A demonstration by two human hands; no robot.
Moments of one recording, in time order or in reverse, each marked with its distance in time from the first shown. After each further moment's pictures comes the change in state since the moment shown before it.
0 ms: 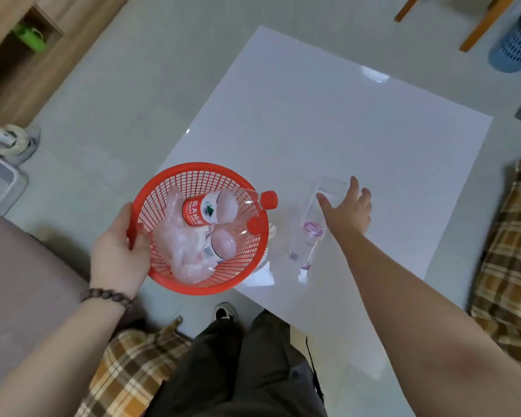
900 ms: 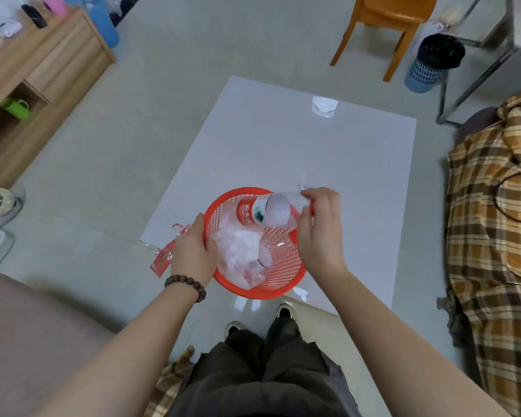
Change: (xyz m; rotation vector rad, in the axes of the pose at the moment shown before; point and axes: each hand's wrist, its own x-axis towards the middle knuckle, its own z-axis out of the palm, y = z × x) left_hand -0.049 0.013 -0.012 -0.107 -0.275 0.150; right_hand -0.249 -0.078 -0.078 0.468 0.297 -0.580
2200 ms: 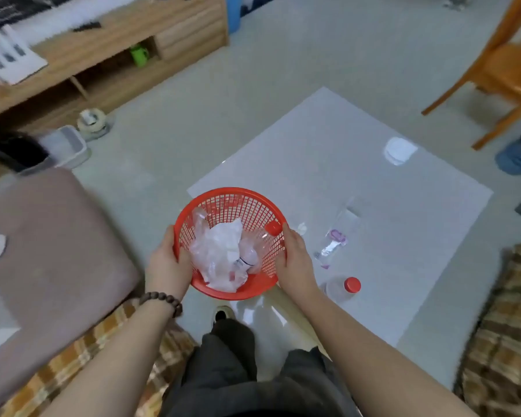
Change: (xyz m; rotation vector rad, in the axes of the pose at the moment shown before) left_hand -0.127 -0.054 -0.013 -0.134 0.452 -0.379; right_hand -0.070 0.039 0.049 -0.086 -0.691 0.017
